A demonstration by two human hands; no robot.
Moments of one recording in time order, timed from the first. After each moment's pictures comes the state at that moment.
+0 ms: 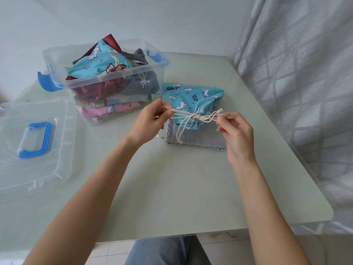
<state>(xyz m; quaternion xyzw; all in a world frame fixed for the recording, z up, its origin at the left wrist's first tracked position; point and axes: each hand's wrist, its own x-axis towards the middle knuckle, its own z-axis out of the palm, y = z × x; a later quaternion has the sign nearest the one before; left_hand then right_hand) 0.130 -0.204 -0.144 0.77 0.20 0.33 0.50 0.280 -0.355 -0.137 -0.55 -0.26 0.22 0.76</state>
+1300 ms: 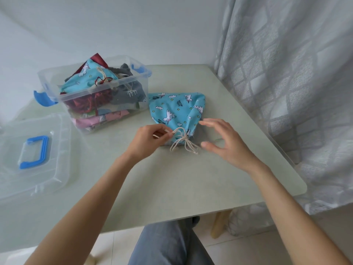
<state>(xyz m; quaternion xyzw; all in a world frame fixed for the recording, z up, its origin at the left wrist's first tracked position) 0.126 -0.244 -0.156 0.85 0.23 0.25 0.41 0.296 -0.423 -0.137 -0.70 -0.60 0.06 0.38</state>
